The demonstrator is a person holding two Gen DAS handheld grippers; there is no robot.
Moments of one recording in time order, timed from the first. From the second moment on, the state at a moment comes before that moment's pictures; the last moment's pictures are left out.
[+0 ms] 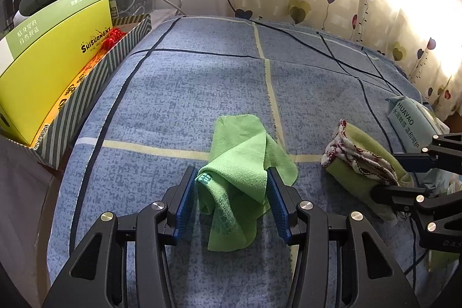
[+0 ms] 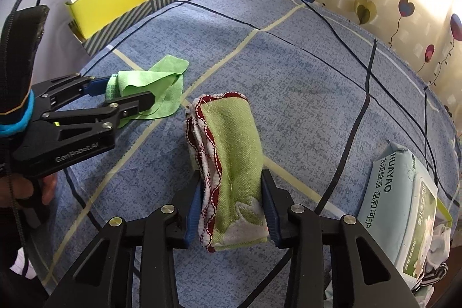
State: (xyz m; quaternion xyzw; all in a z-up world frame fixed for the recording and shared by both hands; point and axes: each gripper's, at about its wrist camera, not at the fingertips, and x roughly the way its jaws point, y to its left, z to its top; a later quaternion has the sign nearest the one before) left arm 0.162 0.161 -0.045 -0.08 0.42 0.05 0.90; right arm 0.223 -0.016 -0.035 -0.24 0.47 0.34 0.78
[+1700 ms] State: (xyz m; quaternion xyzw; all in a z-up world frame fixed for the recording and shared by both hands) left arm 0.077 0.064 0.064 -0.08 0.33 0.00 0.94; right arm 0.148 -0.140 0.054 -0.09 0.35 0.35 0.86
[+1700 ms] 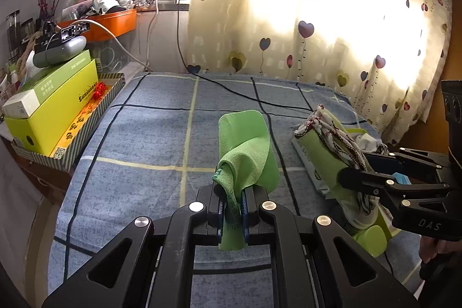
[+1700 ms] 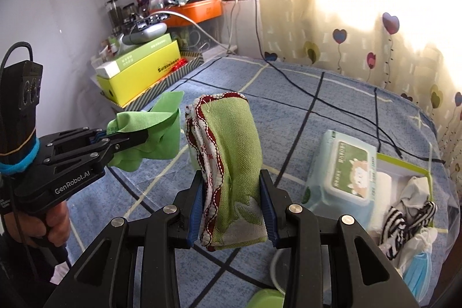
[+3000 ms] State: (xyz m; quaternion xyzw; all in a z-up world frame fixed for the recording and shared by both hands) left arm 0.105 -0.163 0.062 -0.01 0.36 -0.22 0.91; right arm 0.138 -0.389 0.018 0.02 0.38 0.16 0.91
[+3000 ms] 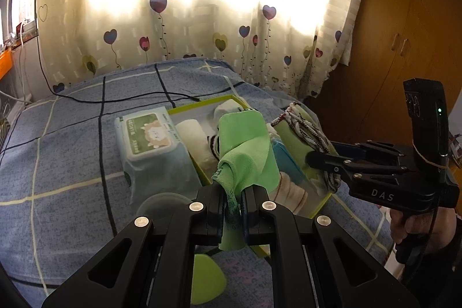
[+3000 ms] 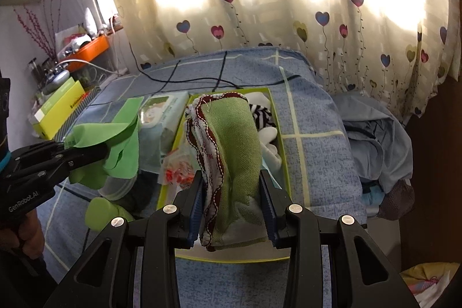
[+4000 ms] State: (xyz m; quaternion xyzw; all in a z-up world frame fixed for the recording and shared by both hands) left arm 0.138 -0.204 0.003 -0.01 0.45 -0.22 0.87; right arm 0.162 -0.399 -0.021 0.03 0.41 0.18 0.89
